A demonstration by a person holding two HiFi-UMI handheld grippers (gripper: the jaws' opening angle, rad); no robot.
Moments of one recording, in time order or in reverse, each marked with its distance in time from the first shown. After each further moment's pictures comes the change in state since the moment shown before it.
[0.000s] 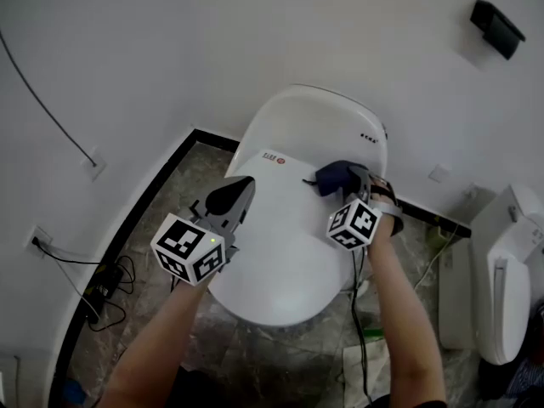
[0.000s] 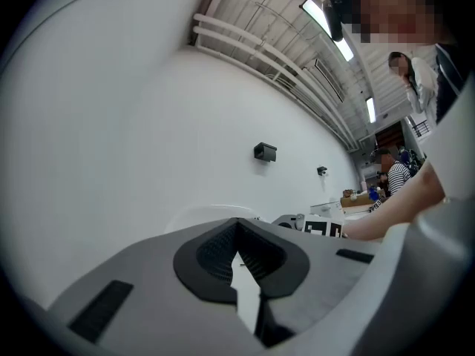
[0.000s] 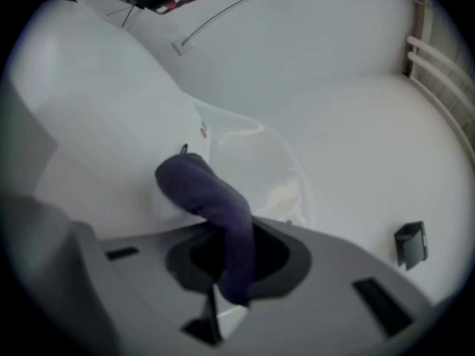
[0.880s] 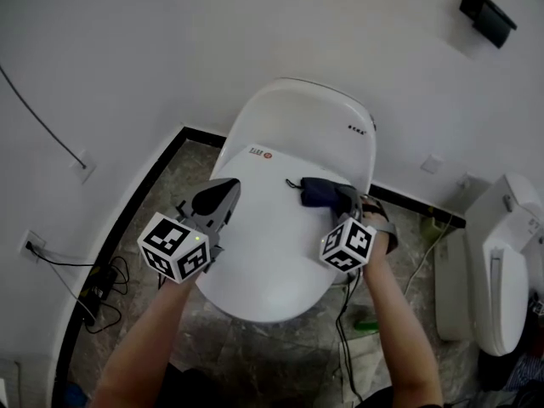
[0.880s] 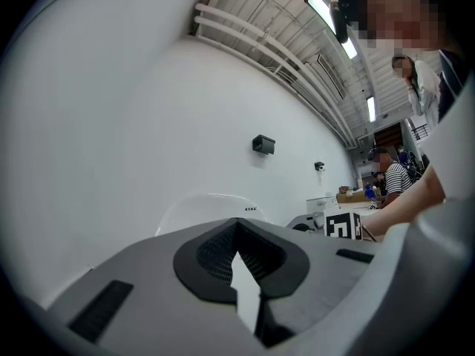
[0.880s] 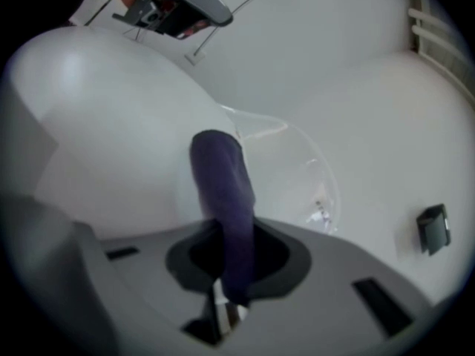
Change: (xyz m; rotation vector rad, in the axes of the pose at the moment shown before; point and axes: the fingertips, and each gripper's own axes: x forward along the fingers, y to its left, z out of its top) left arm 0.000 -0.001 -0.019 -0.021 0.058 -0.024; right arm -0.045 0.052 -0.017 0.049 0.014 0.180
